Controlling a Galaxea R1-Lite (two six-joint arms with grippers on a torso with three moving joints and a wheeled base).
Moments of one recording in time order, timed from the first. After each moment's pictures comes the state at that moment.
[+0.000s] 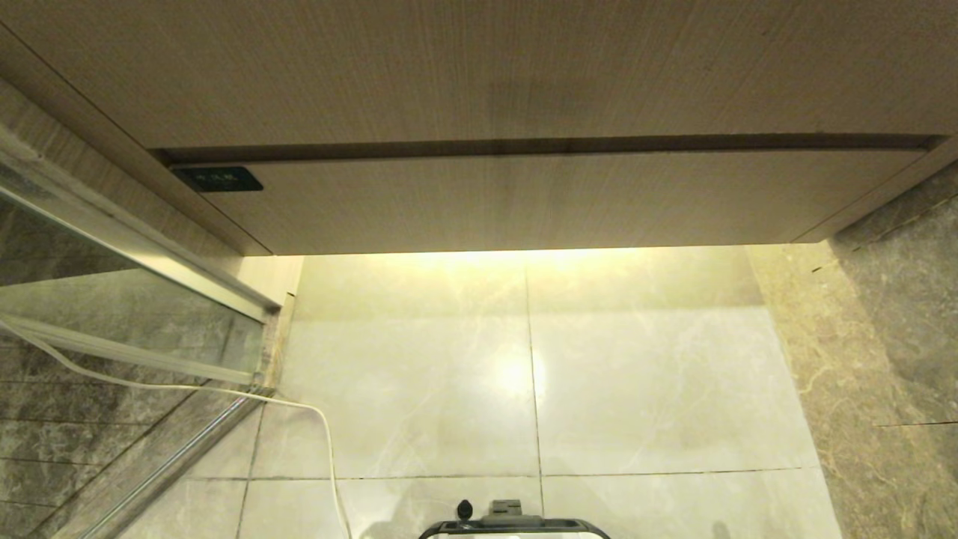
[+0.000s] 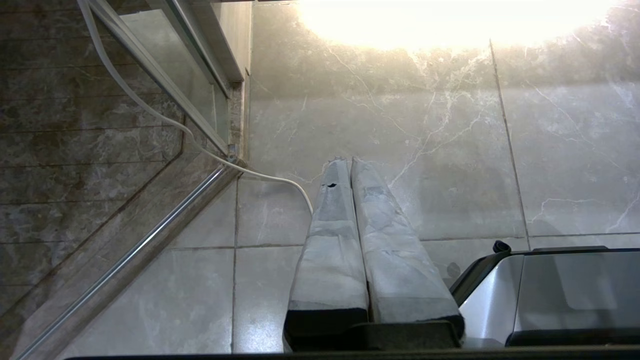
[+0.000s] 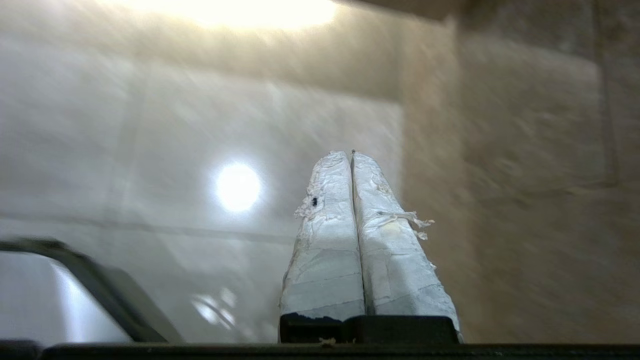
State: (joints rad) left arm 0.00 0.00 0.00 0.00 0.00 0.00; right arm 0.26 0.28 -0.08 -0.18 -0.37 -0.27
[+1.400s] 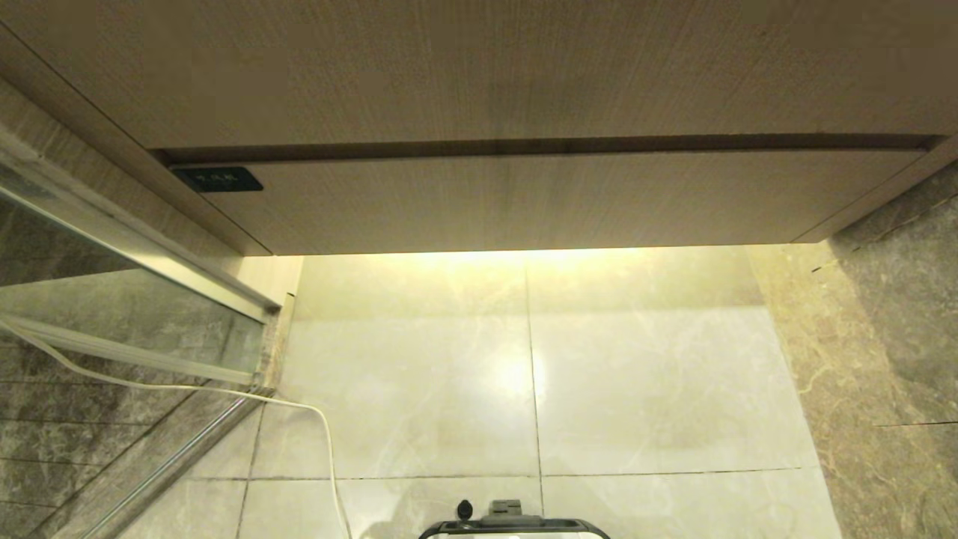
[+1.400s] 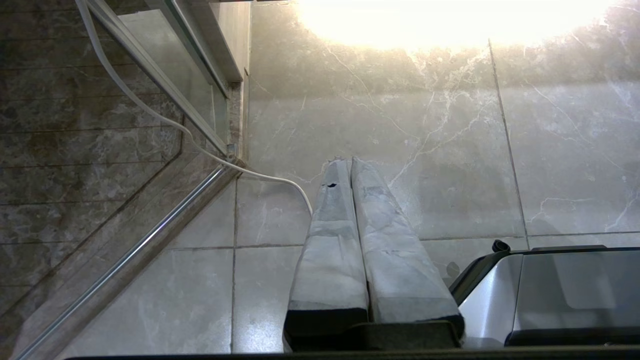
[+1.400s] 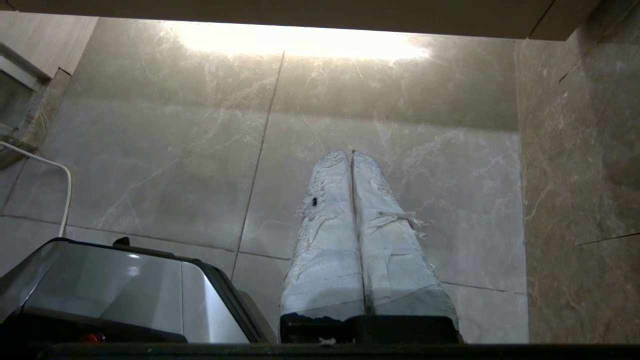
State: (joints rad) left arm 0.00 0.00 0.00 0.00 0.00 0.00; right arm 0.15 0.00 0.00 -0.11 0.02 -0.06
